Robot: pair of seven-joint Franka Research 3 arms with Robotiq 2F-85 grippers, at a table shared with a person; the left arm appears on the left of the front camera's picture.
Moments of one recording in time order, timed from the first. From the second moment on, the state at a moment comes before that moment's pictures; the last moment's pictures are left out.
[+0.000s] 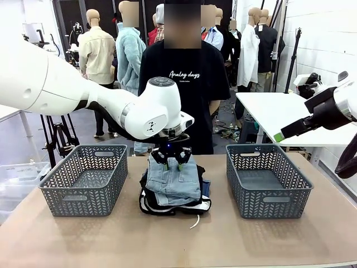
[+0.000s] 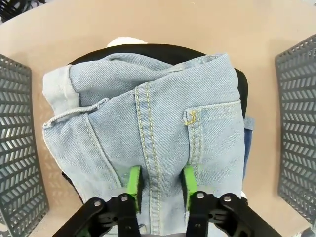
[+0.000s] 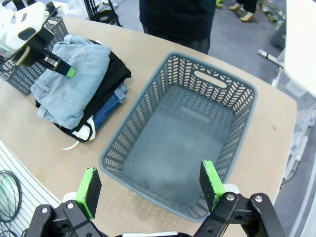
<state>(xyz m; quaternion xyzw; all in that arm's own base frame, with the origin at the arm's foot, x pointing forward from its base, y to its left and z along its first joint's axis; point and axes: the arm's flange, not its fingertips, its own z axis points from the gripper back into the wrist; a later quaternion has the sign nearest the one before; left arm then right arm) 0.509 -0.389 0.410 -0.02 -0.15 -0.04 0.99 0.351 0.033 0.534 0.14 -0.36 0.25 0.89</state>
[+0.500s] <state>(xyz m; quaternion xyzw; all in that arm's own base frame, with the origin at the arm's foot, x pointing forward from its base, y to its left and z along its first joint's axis) 0.511 -0.385 0.407 -0.02 -0.15 -0.04 0.99 0.351 0.033 0.534 0.14 -0.36 0.25 0.89</state>
